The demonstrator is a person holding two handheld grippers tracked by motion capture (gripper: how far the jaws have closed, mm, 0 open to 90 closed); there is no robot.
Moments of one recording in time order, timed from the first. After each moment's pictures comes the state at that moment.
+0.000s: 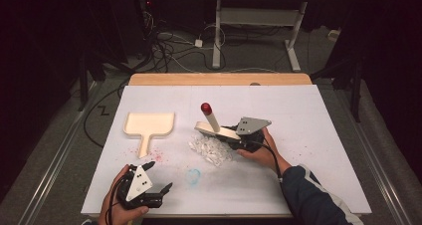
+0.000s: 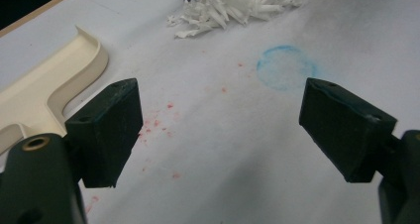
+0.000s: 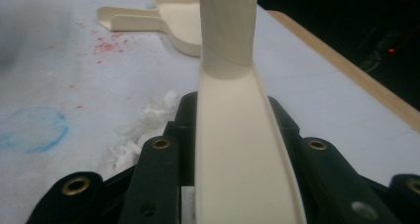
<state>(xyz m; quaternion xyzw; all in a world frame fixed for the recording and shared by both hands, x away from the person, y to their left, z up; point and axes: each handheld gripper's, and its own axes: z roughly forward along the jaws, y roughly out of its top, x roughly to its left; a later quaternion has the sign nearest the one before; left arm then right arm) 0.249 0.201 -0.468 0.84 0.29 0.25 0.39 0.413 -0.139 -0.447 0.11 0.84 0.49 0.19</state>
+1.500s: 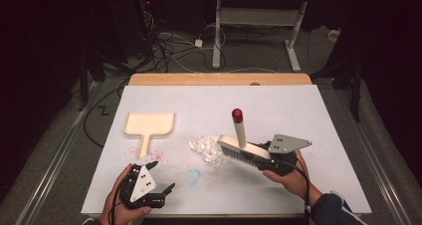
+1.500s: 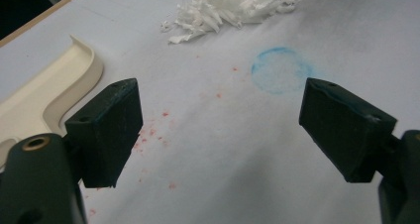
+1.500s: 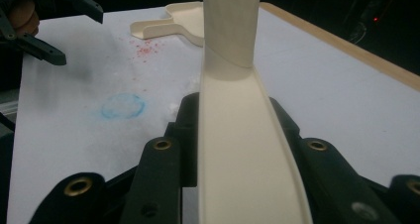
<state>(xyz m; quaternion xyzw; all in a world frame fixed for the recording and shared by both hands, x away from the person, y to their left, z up) 0.249 0.195 -0.467 0.84 0.27 0.26 0.38 0.334 -0.202 -0.419 0.19 0.83 0.50 0.17</state>
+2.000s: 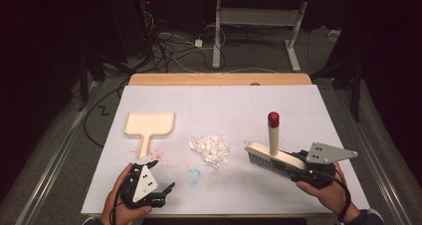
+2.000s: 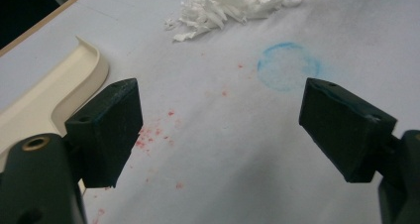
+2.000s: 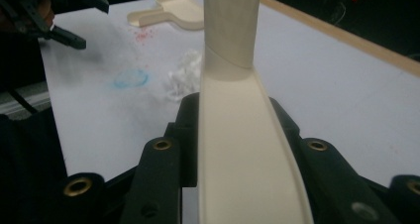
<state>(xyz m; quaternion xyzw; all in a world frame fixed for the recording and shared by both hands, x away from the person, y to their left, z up) 0.250 0.193 -0.467 0.85 0.27 0.27 0.37 0.294 -0.269 -0.393 0.23 0.83 0.49 0.17</state>
